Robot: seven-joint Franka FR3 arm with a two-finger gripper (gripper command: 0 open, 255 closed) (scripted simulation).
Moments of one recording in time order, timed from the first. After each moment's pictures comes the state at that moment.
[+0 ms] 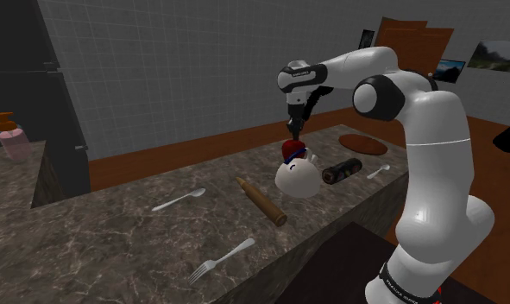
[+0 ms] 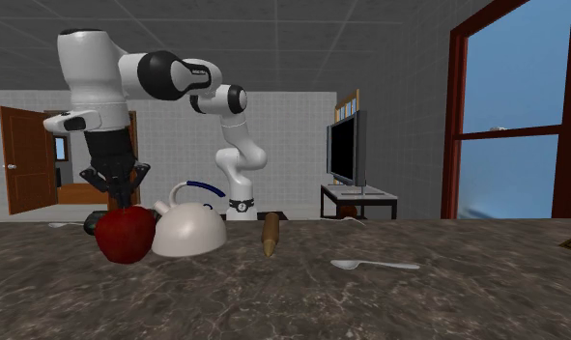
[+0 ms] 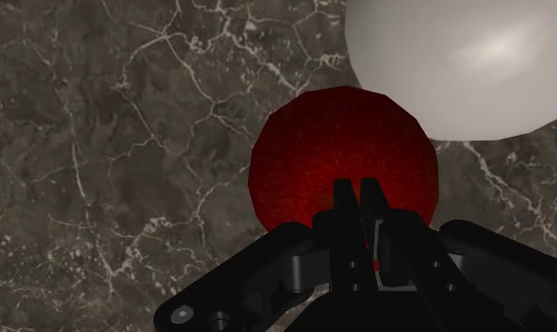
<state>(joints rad) -0.36 0.51 -0.10 -1.35 0.01 1.63 -0.47</state>
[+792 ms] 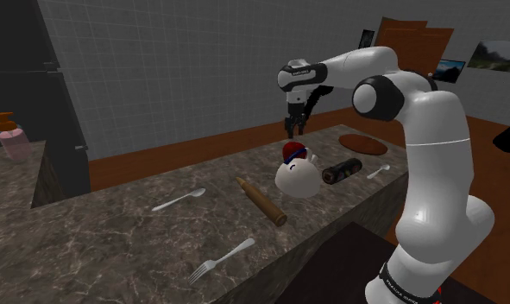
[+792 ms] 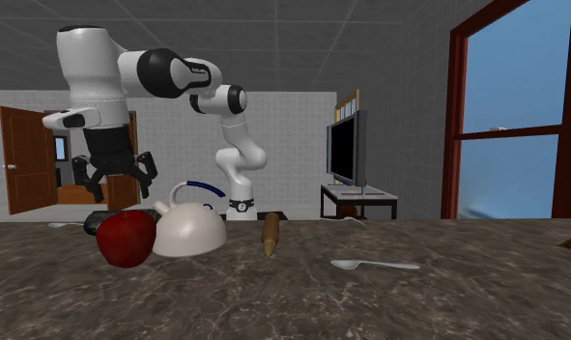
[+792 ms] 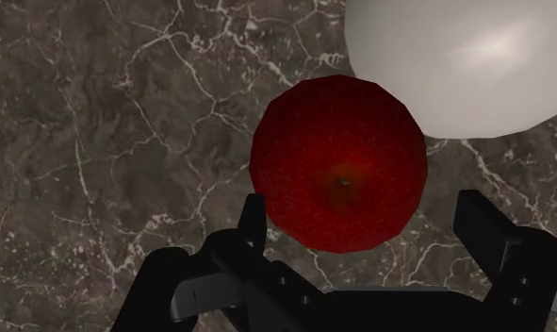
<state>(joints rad) -0.36 0.51 -0.10 -1.34 0.01 1.62 -0.47</state>
